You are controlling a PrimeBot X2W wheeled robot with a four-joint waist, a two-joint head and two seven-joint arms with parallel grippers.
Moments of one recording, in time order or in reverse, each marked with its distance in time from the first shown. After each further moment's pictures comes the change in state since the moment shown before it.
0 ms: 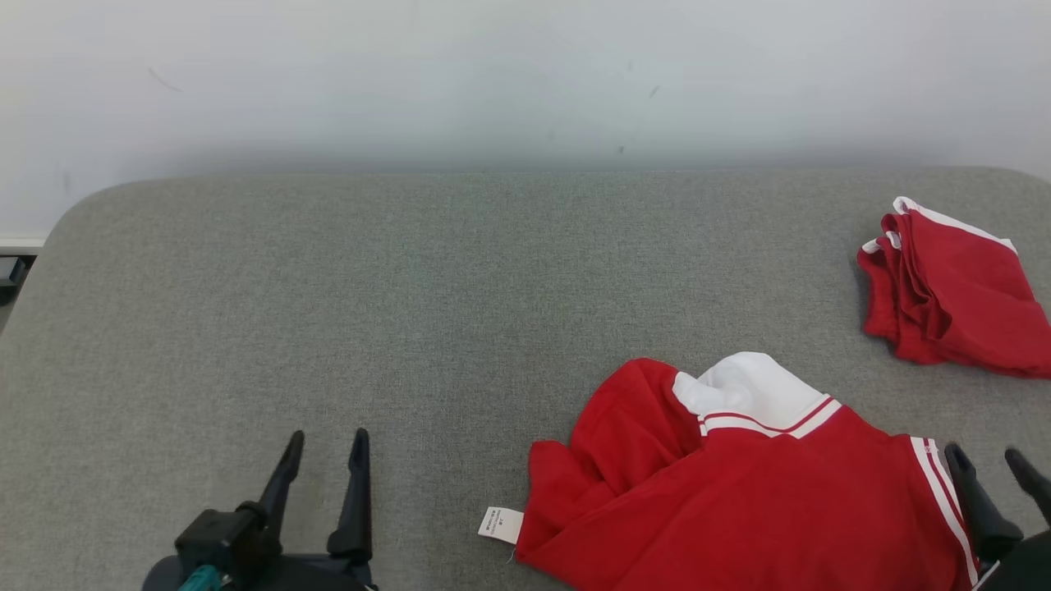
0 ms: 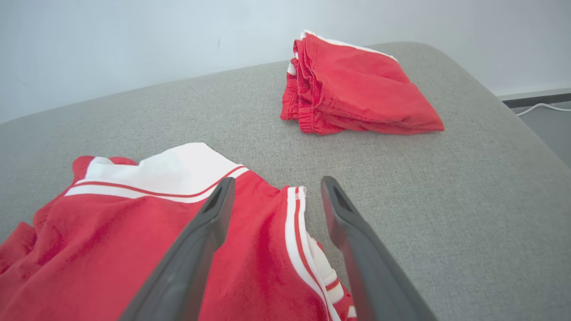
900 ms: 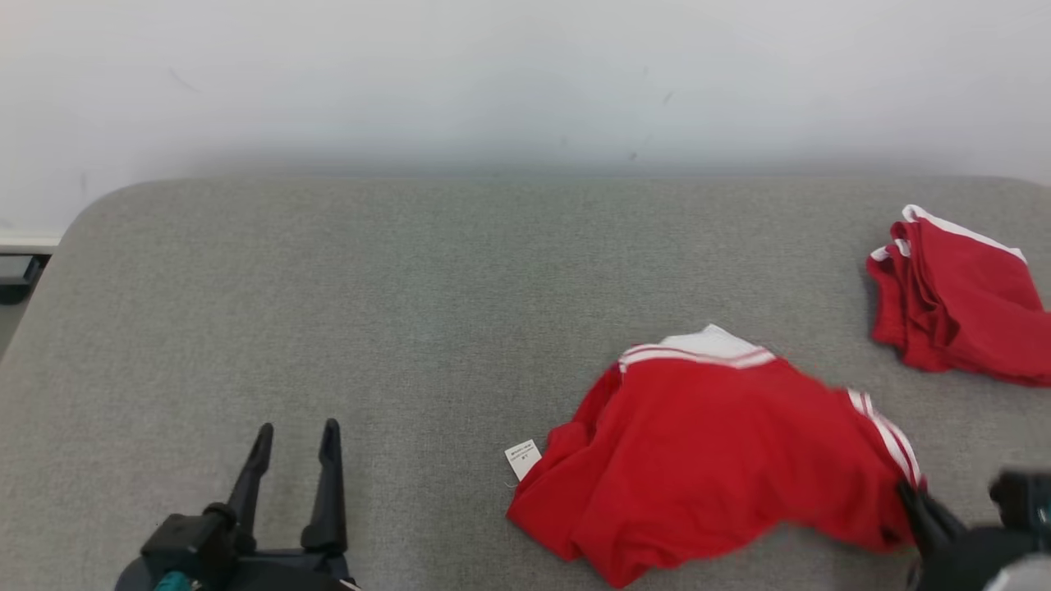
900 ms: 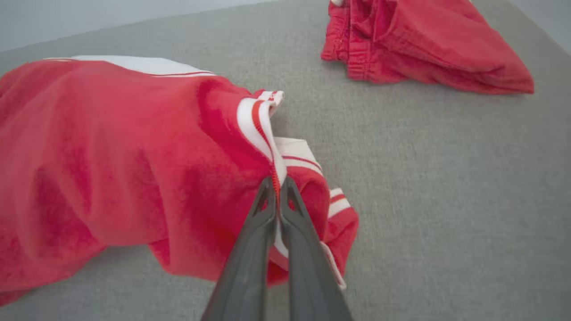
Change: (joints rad) left arm 0.006 0.011 0.040 -0.015 -0.009 0.002 -0.036; right arm -0.169 0.039 0.148 0.236 -0.105 0.038 -0.010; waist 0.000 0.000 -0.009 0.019
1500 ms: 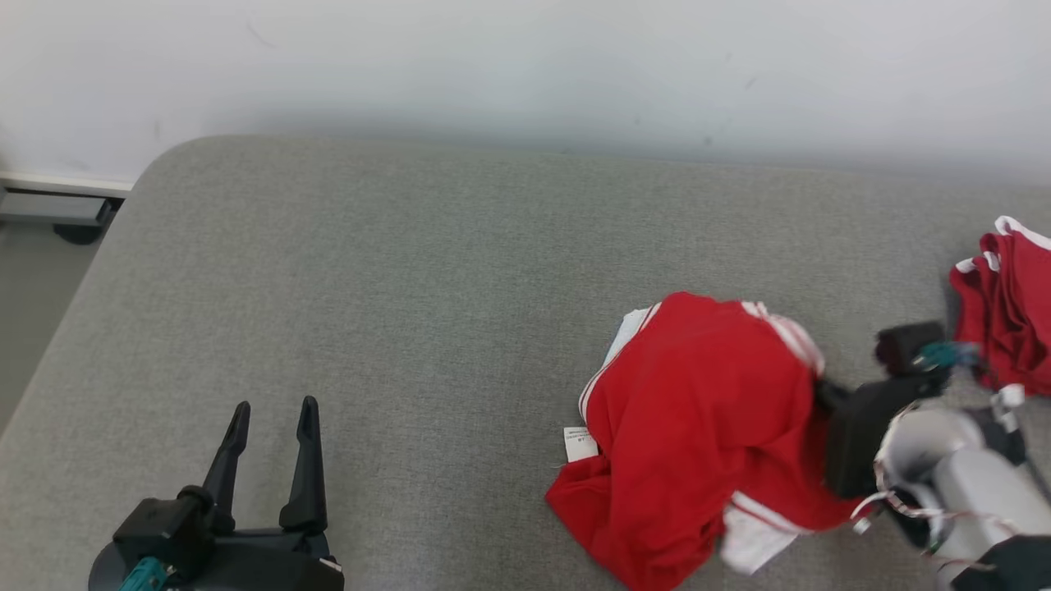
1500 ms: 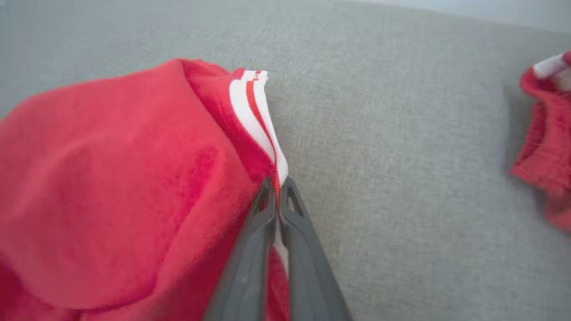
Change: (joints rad) left arm -0.034 0.017 0.012 0.005 -0.009 0.000 -0.013; right arm -0.371 0.077 0.173 0.282 -0.061 0.041 0.174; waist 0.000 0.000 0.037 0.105
